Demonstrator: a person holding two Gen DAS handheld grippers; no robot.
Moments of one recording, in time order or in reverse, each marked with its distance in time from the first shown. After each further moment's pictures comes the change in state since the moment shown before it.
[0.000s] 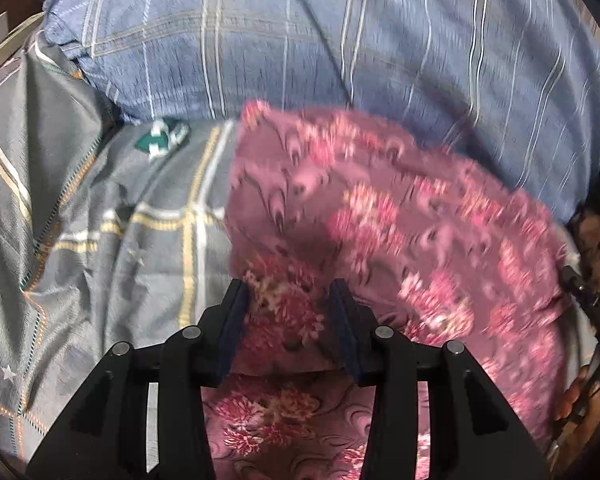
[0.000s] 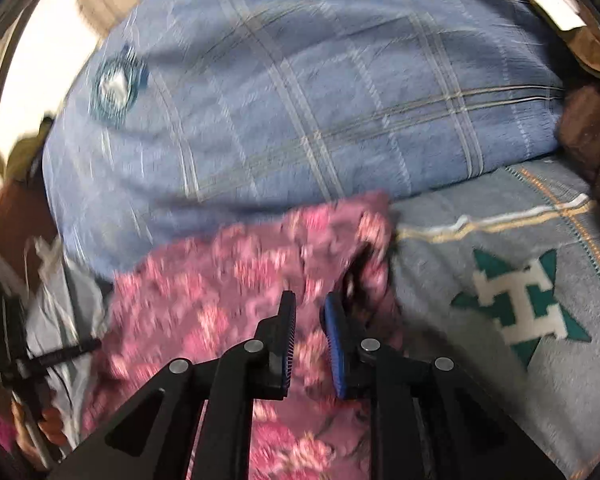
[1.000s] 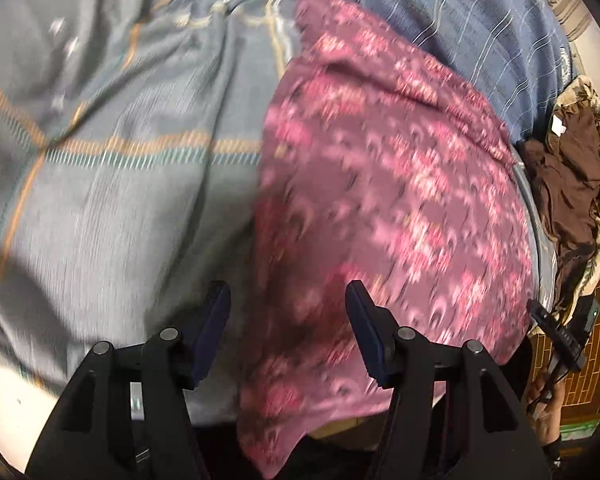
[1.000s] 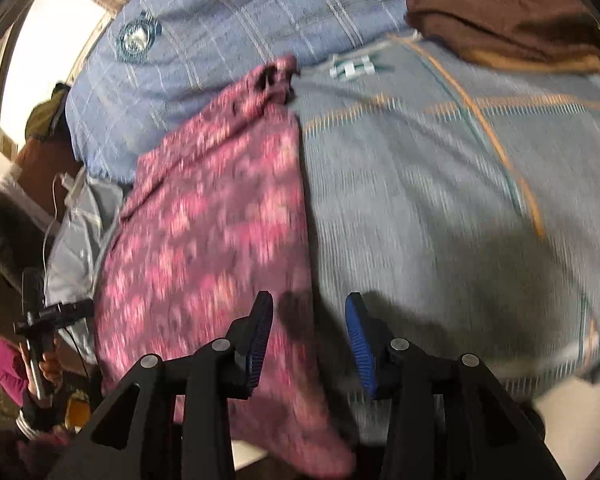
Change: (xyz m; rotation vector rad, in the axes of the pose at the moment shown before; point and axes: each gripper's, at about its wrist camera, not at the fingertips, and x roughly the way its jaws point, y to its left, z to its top) left arm -0.092 0.095 -0.186 -0.075 0.214 -0.209; right arm -0.174 -0.067 -0.183 0.090 0.200 0.044
